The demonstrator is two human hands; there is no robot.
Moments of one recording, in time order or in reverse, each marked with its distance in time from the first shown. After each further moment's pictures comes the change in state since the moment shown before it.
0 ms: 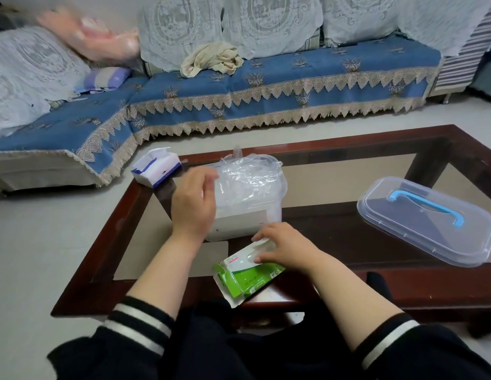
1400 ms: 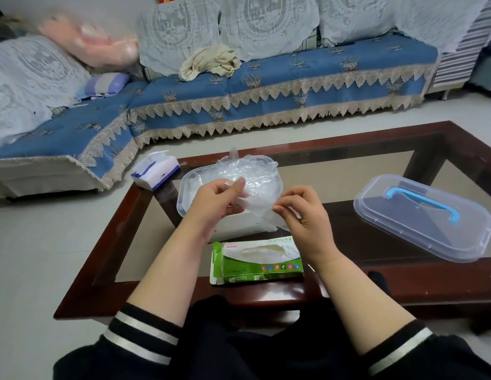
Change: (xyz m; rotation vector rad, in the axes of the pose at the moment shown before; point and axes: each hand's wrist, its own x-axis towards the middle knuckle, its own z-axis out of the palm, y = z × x) left_hand 0.015 0.054 -0.003 -0.768 -0.514 -0.825; right_hand -0.018 0.000 -0.026 0.339 0.857 -0.332
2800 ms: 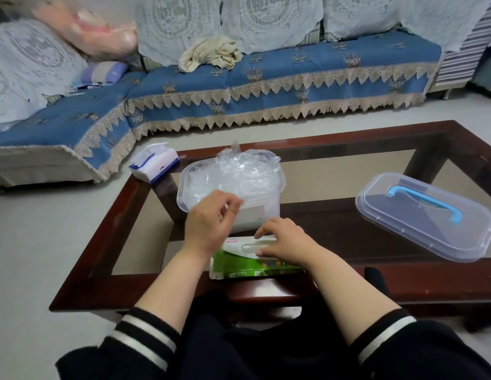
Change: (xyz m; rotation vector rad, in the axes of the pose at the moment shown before) left_hand 0.001 -0.067 -0.018 0.735 0.271 0.775; right_hand -0.011 0.017 0.025 -0.398 -0.868 0.376
